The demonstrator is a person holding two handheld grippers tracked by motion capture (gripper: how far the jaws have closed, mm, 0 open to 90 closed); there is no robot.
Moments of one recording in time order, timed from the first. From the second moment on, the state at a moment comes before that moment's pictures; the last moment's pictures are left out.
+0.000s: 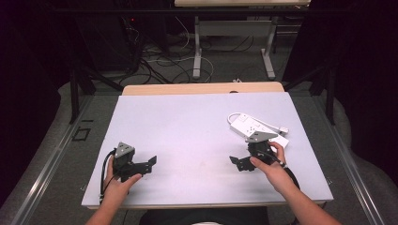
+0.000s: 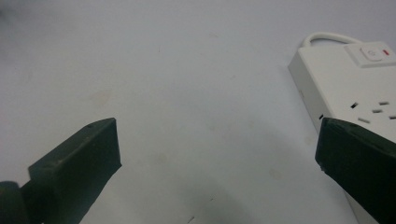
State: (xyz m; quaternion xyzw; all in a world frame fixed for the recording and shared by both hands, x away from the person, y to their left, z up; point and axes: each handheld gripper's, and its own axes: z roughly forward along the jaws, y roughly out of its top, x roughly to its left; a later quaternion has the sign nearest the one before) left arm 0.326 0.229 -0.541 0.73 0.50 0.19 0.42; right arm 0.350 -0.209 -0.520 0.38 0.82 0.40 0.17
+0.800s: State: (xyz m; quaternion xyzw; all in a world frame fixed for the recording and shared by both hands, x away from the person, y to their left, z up) left arm 0.327 0.229 -0.541 0.74 0.49 0.19 0.42; right arm 0.337 -0.221 -0.558 0.40 0.80 0.41 0.19
